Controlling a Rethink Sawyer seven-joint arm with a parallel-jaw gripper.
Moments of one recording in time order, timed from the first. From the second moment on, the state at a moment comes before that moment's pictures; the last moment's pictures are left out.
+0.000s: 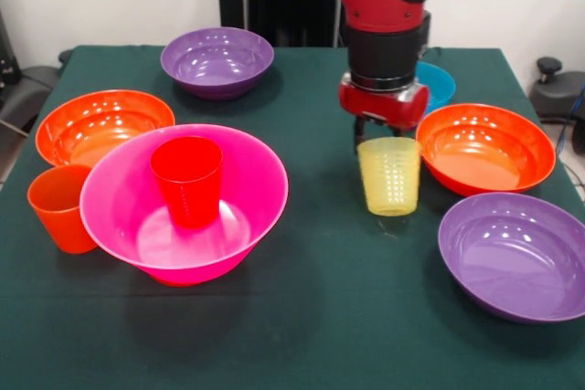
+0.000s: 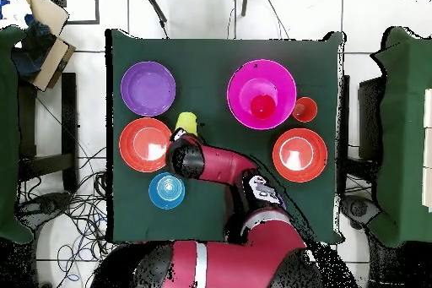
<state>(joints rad) -0.23 -0.47 0.13 1.83 0.06 0.08 2.21</state>
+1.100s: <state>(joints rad) -0.03 -0.47 -0.05 1.74 0.04 0.08 2.21</state>
